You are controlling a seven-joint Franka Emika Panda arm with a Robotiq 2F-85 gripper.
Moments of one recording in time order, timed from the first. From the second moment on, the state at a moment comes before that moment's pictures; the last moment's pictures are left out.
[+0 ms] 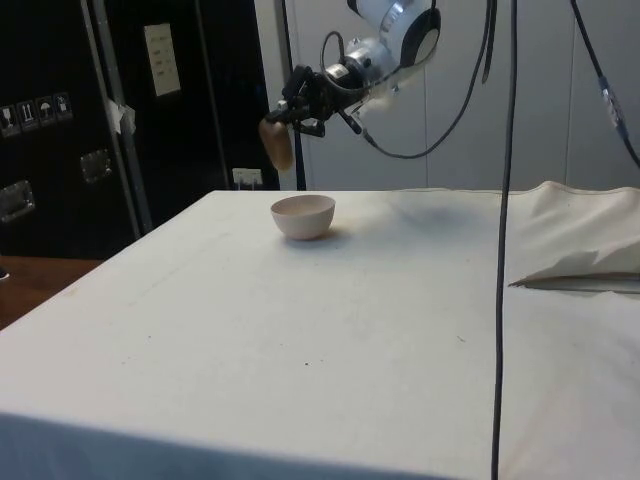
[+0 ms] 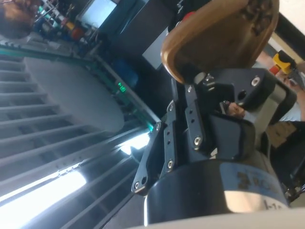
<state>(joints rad) -0.08 0.65 -0.69 -1.89 1.66 1.45 -1.01</state>
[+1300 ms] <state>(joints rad) -0.09 0.75 -0.77 -1.89 1.85 1.17 -1.04</state>
